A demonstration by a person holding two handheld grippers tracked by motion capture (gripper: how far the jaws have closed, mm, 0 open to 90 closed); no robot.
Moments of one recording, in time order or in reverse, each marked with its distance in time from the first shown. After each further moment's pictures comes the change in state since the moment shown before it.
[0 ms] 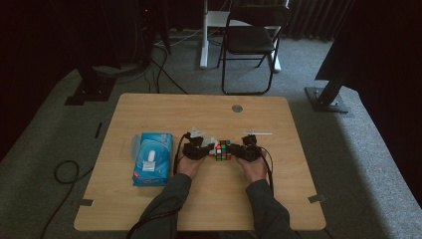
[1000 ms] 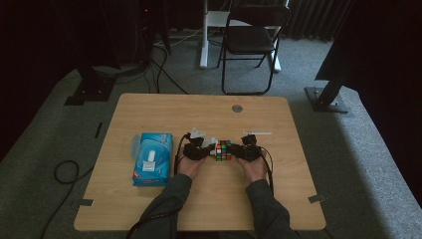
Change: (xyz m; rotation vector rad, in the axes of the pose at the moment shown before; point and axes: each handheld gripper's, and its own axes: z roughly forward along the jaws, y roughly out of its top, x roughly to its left) left arm -0.006 -0.002 -0.007 -0.035 -0.038 0.013; right arm 0.001 0.001 0.000 0.006 -0.006 -0.006
